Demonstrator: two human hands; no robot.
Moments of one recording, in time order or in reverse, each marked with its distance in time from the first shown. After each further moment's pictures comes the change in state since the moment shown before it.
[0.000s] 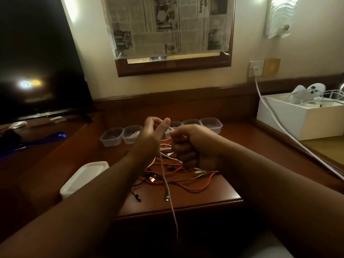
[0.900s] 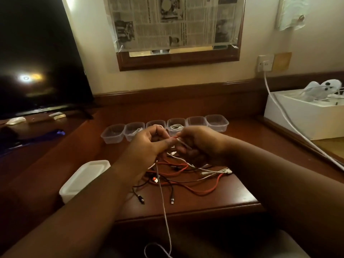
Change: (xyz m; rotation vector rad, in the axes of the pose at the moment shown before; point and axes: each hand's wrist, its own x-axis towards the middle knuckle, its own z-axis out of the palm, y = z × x) left_hand 0.003 -0.022 -0.019 -0.153 -0.084 -0.024; right_hand 0.035 0.001 -0.023 -0.288 -0.075 0.028
